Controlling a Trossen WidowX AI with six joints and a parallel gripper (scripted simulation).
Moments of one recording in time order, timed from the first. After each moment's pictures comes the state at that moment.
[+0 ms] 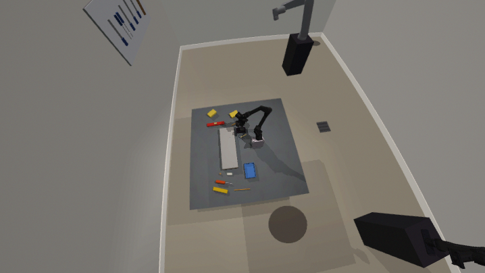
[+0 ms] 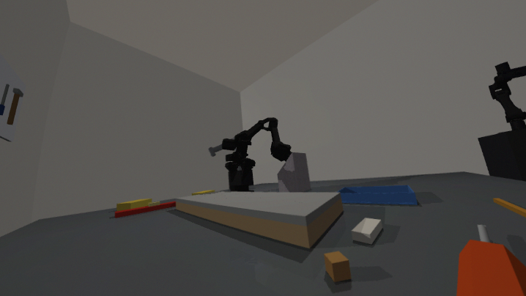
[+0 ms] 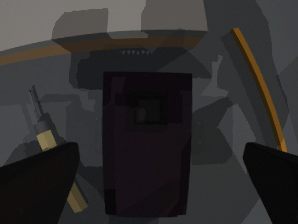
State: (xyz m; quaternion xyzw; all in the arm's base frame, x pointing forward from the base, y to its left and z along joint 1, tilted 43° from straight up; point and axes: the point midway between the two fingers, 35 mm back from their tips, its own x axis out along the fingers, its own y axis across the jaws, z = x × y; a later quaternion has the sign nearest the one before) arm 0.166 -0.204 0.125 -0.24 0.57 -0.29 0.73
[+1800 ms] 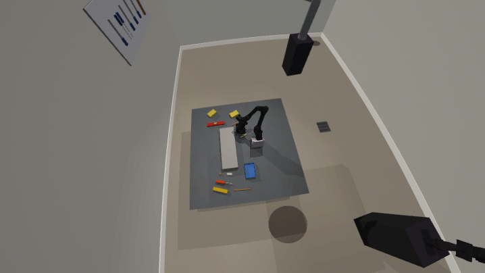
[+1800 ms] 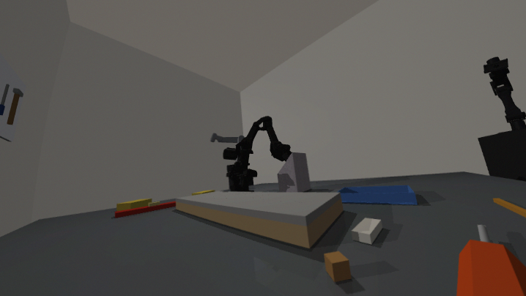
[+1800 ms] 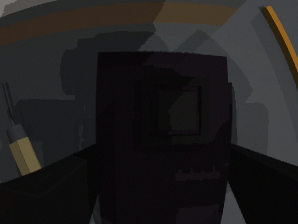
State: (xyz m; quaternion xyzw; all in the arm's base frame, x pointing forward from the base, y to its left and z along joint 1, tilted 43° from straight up) arm 0.163 -0.233 0.082 -0.24 0.57 -0.30 0.73
